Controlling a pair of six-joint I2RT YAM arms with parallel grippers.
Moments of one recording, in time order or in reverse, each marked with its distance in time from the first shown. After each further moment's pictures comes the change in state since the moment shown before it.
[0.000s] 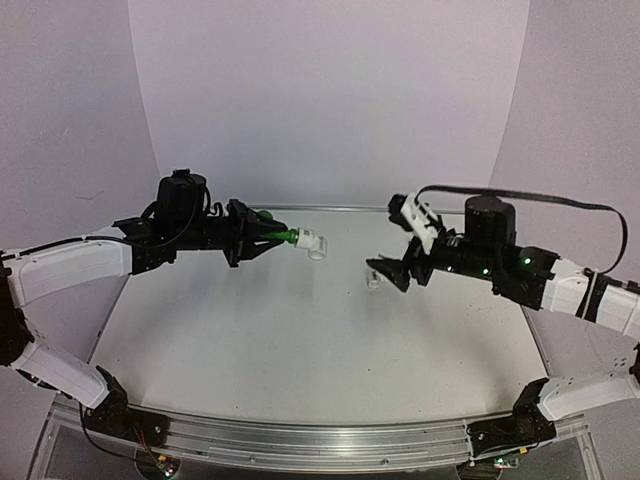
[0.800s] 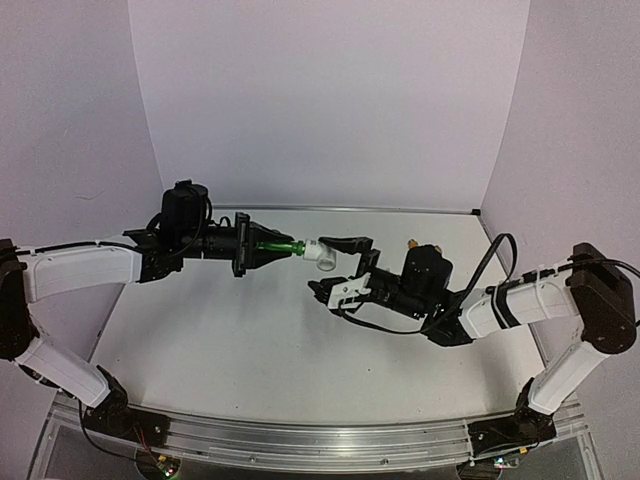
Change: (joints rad) left arm 0.024 0.045 -0.080 0.176 0.217 -0.305; right arm 0.201 0.454 -0.135 0.893 0.050 -0.707
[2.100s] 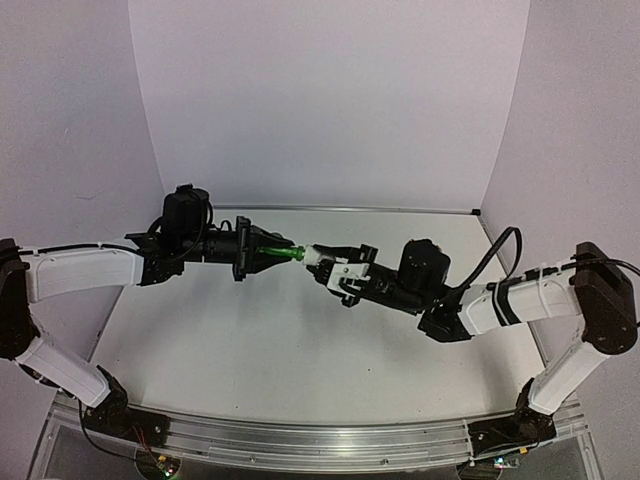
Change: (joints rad) left arm 0.001 0.003 -0.025 0.020 0.003 0.043; right arm 0.010 0.004 0.045 -0.034 0.018 0.204
